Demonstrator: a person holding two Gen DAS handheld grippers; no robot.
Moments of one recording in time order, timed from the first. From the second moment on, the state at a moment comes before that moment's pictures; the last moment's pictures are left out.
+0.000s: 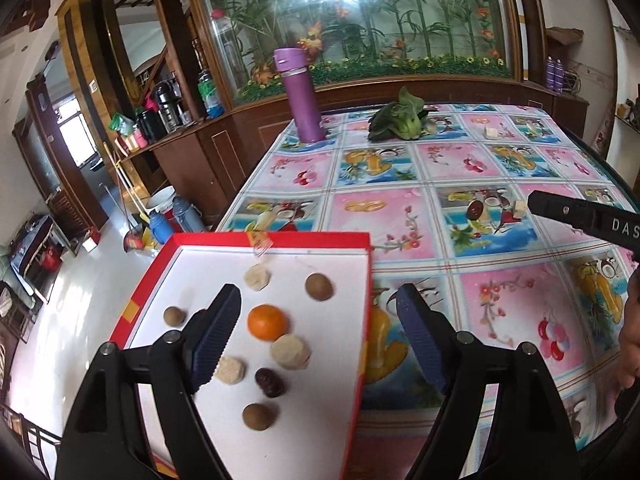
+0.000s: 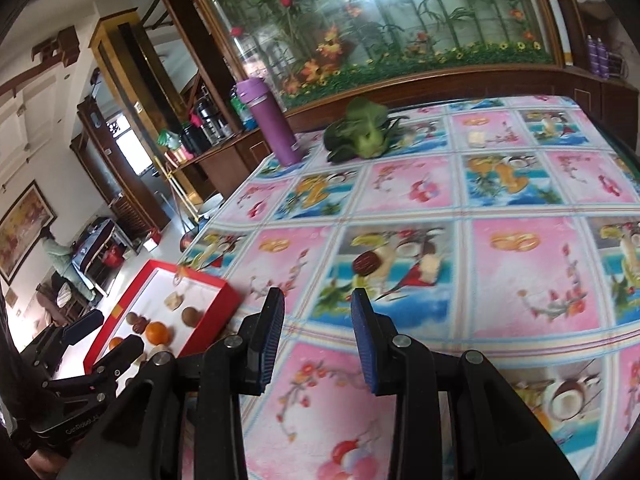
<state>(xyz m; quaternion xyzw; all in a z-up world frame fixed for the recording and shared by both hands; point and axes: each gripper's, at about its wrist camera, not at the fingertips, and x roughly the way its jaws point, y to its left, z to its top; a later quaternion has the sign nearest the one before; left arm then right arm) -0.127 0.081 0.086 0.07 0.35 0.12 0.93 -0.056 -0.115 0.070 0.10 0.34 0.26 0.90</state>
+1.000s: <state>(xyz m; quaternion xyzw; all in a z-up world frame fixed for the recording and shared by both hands) -0.024 0.014 0.059 0.09 0.39 0.05 0.92 0.033 -0.137 0.028 0.12 0.44 0.18 0.87</state>
